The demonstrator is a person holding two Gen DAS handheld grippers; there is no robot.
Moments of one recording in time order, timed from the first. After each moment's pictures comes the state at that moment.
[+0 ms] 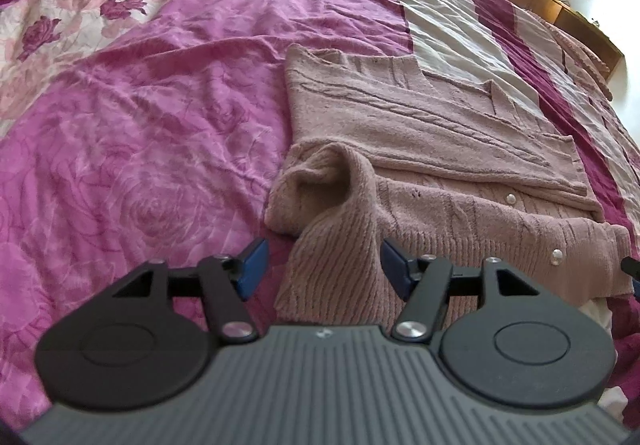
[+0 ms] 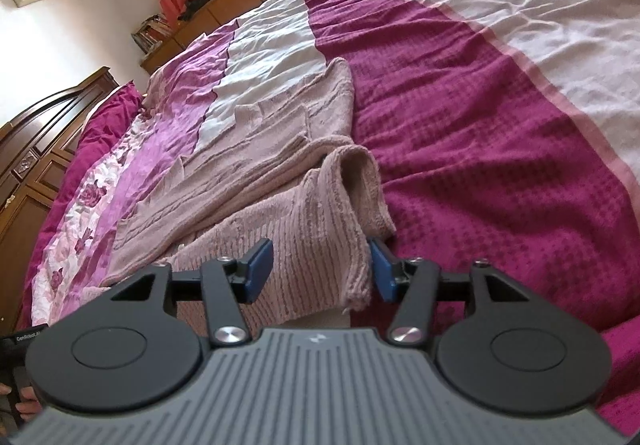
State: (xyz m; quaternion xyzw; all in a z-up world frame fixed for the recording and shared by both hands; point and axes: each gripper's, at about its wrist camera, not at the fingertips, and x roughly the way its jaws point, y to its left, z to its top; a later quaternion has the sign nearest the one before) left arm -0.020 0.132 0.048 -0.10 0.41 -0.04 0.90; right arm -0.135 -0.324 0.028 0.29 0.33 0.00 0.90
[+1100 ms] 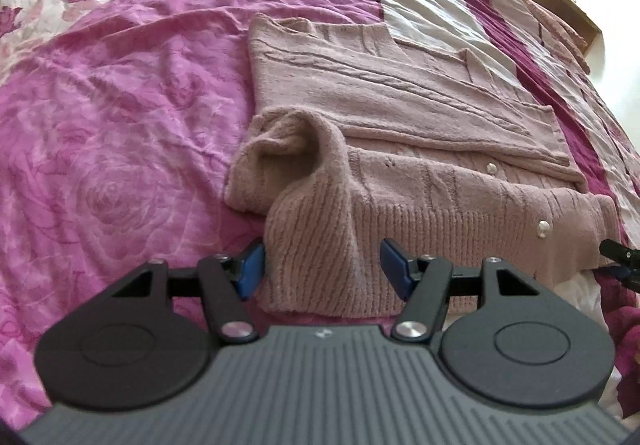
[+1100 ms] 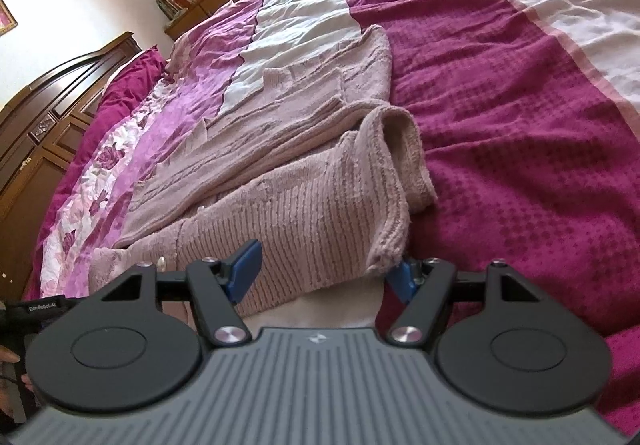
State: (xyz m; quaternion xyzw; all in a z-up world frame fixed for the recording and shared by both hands) left arm -0.010 0.119 0.034 -0.09 0.44 -0.10 0.89; right arm -0.128 -0.312 0.022 0.27 0.36 0.05 0.89
